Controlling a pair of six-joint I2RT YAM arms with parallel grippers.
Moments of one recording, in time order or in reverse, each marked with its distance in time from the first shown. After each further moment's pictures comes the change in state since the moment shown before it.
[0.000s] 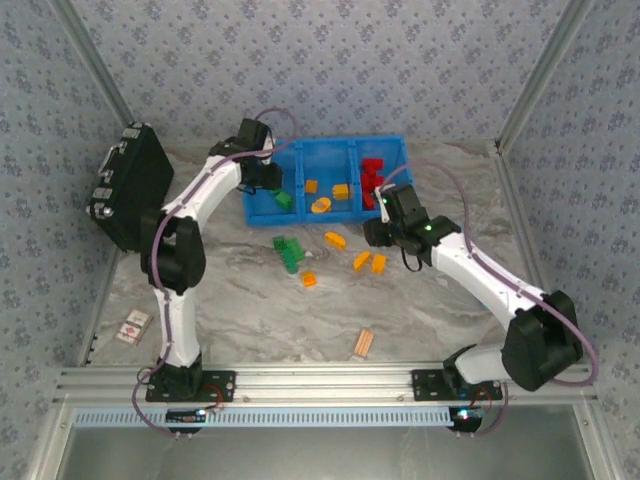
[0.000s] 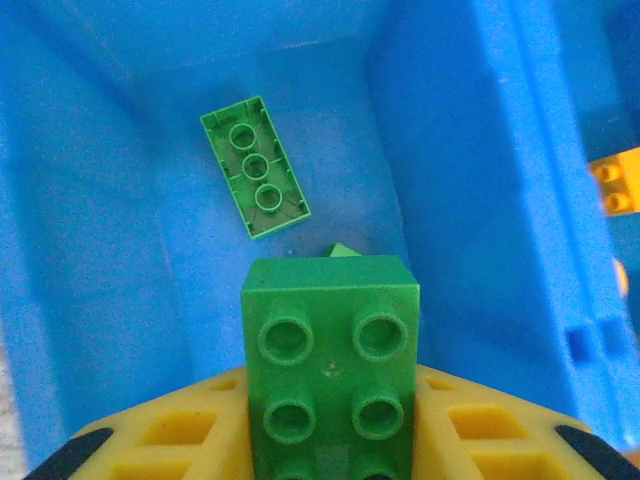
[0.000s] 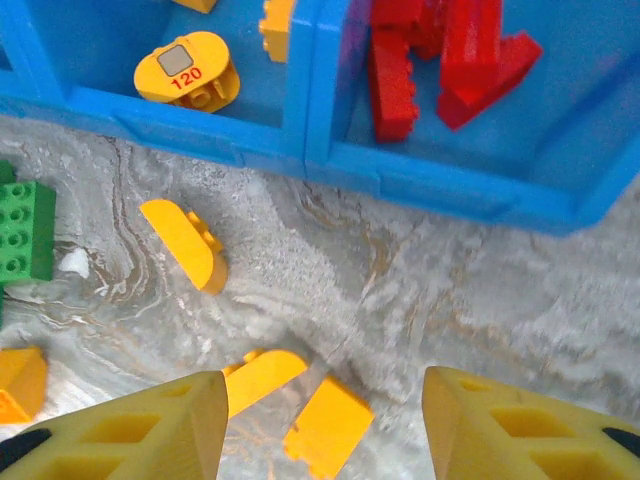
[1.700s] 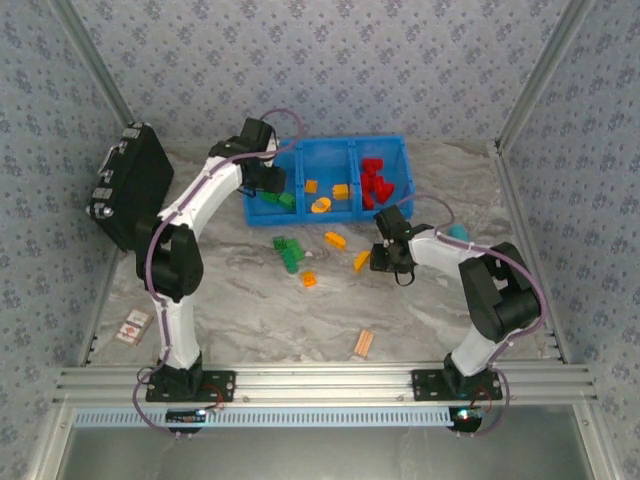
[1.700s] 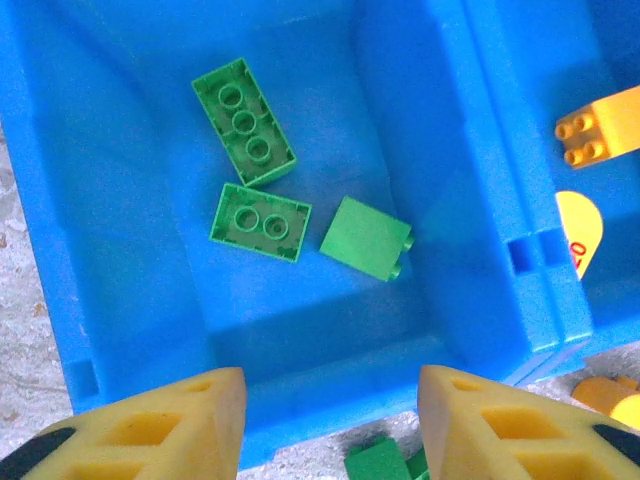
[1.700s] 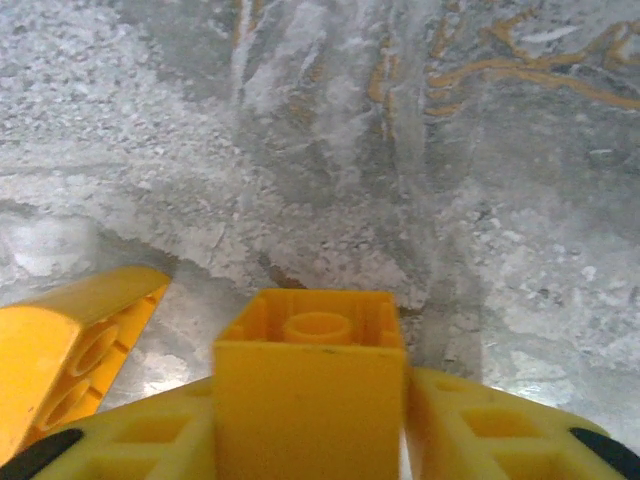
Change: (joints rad) left arm -0.039 -0.095 -0.037 -0.074 -0.055 0.027; right arm -0.062 0.314 -0.114 0.047 -0.081 0.283
